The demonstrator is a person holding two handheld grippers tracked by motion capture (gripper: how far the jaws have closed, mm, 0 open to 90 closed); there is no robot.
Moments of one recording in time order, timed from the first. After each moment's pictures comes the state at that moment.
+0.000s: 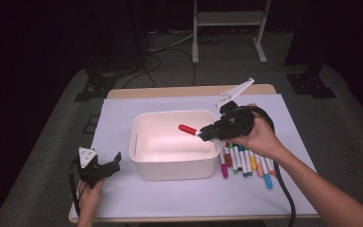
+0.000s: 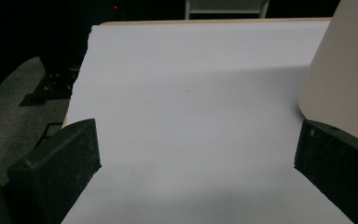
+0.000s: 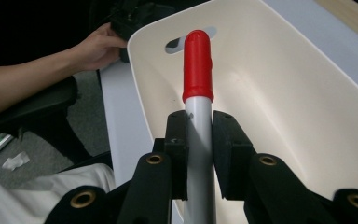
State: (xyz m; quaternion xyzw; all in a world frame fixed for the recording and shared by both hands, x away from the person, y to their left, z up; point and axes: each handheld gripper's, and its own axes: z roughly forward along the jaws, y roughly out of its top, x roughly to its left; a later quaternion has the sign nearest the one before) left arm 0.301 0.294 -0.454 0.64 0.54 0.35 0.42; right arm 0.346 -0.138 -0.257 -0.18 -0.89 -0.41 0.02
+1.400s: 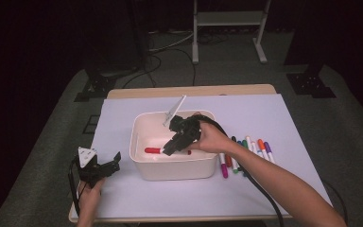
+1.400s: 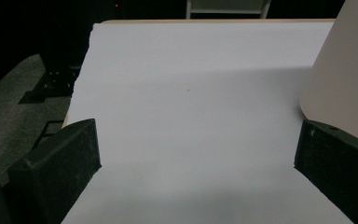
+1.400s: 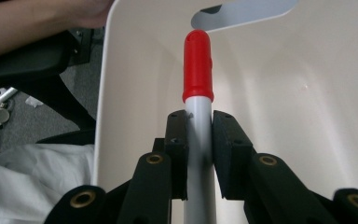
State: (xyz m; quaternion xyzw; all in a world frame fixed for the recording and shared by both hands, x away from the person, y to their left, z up) left arm 0.302 0.294 -0.454 0.63 0.54 0.35 0.43; right arm 0.386 -0.021 -0.327 -0.08 -0.94 -0.32 0.08
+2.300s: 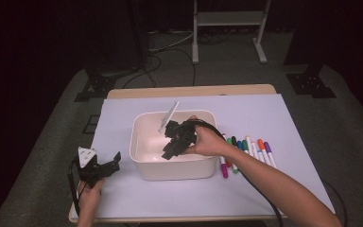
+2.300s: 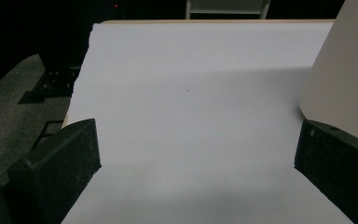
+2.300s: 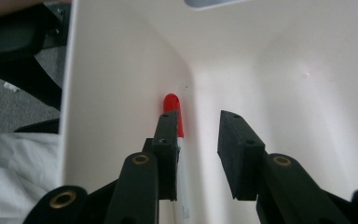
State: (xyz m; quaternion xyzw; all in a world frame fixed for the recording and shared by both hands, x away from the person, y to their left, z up) left arm 0.302 0.294 -0.454 0.63 0.54 0.35 0.43; right arm 0.382 -0.010 -0.337 -0.08 -0.95 -0.29 0.06
